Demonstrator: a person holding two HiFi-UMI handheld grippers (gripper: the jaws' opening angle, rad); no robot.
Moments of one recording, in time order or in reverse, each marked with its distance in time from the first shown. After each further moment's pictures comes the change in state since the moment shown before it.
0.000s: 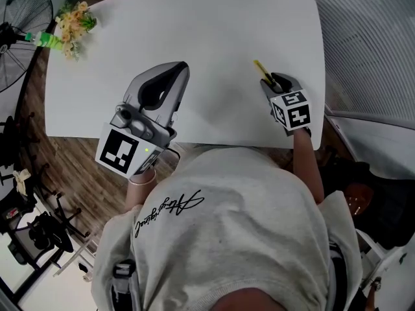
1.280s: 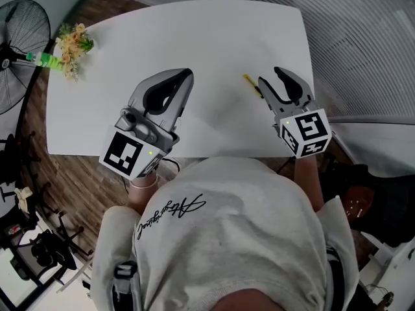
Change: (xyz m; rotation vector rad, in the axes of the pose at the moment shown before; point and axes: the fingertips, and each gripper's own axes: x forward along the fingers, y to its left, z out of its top) left arm 0.027 -0.009 0.019 0.031 -0.040 -0.077; right arm -0.111 0.009 0.123 -0.062 -0.455 -0.059
